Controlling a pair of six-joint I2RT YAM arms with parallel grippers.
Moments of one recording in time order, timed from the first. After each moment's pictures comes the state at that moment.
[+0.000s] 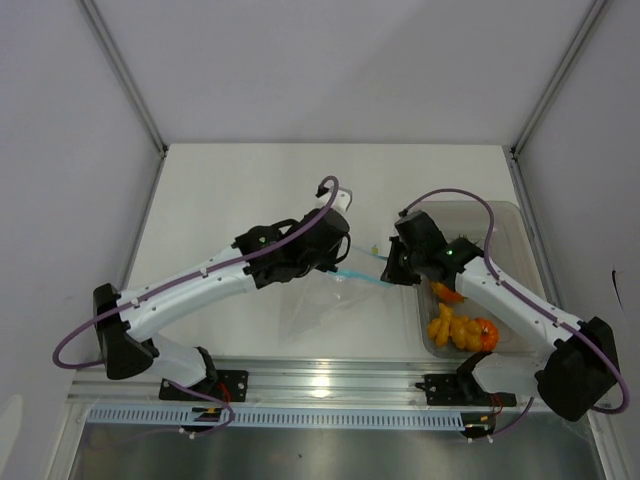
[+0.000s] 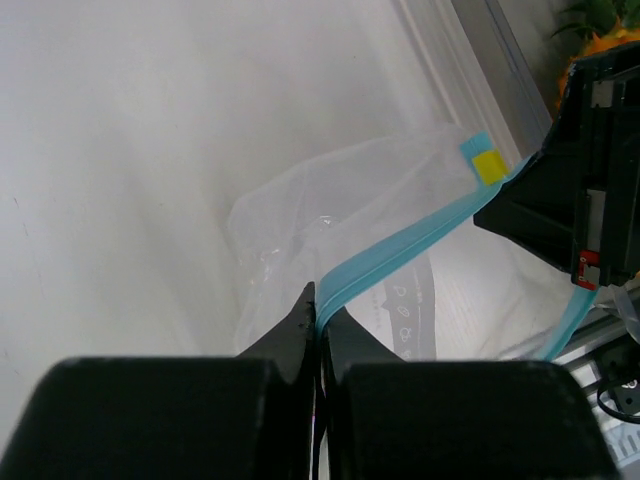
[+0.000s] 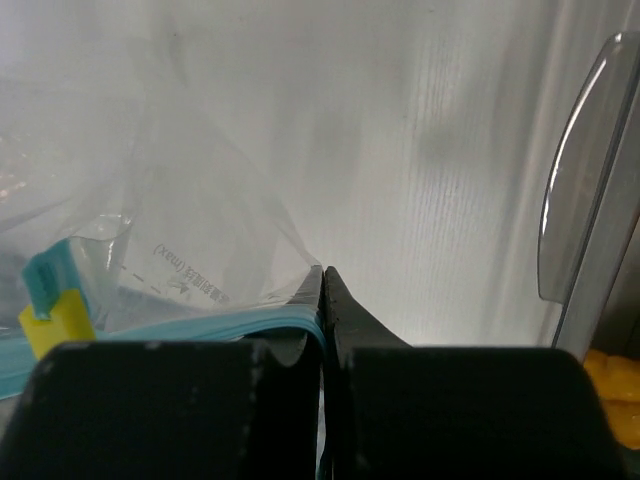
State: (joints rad) left arm -1.06 1.42 1.42 -0.78 -0.44 -0.48; right arm 0.62 1.22 0.95 -0.68 -0.03 0.72
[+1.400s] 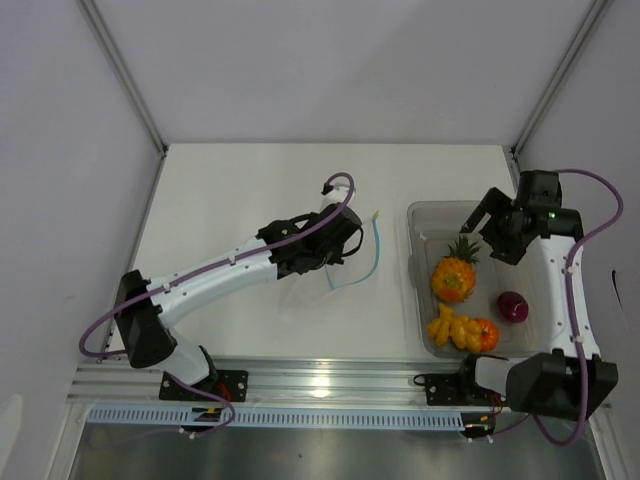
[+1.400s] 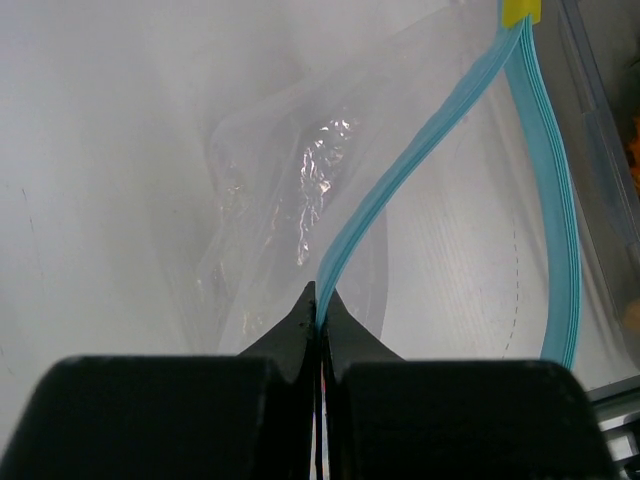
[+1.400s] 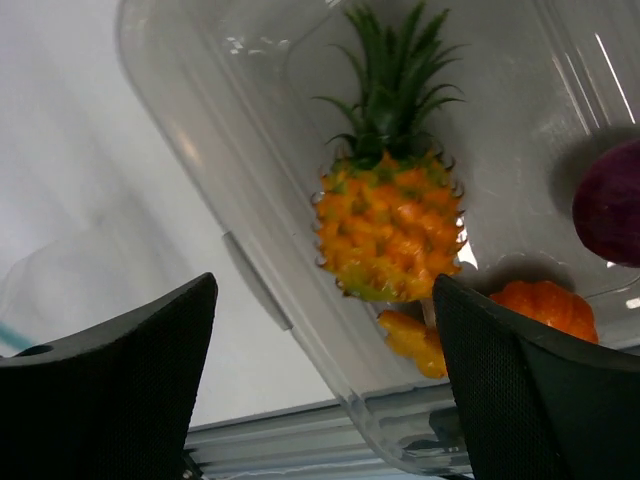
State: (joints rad) left arm -1.01 1.54 1.42 -0.74 -0.49 -0.52; right arm -0.10 1.17 1.30 -1.05 -0.09 0.51
